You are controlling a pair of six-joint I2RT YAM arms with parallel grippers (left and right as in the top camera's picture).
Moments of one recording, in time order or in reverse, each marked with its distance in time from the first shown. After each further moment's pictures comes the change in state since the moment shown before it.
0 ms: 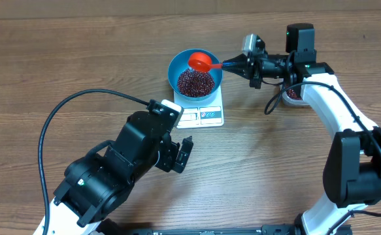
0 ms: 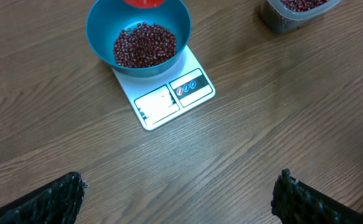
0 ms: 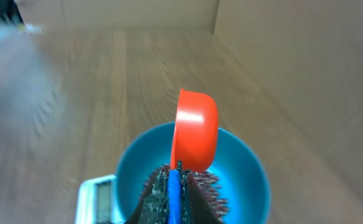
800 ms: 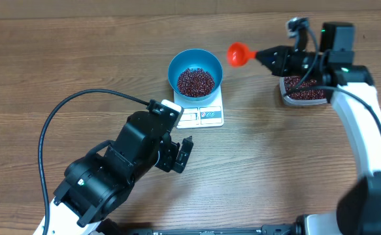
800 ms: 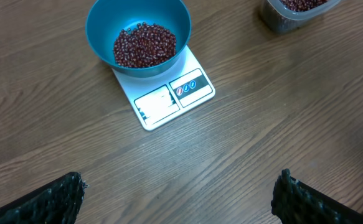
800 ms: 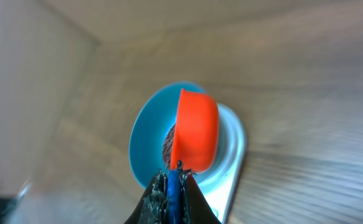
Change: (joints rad) left arm 0.000 0.000 0.000 0.000 0.000 0.000; right arm -0.121 -0.257 0.016 -0.275 0.420 0.911
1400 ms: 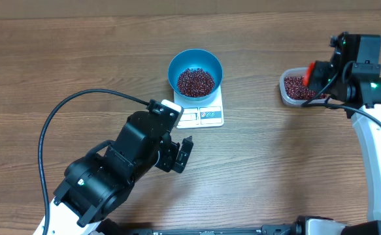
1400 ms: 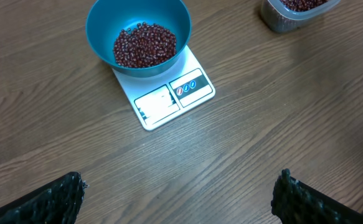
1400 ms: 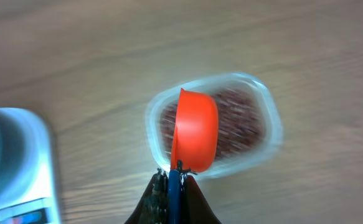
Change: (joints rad) left arm 0.000 0.000 0.000 0.000 0.000 0.000; right arm -0.044 -0.153 0.020 -0.381 0.792 0.014
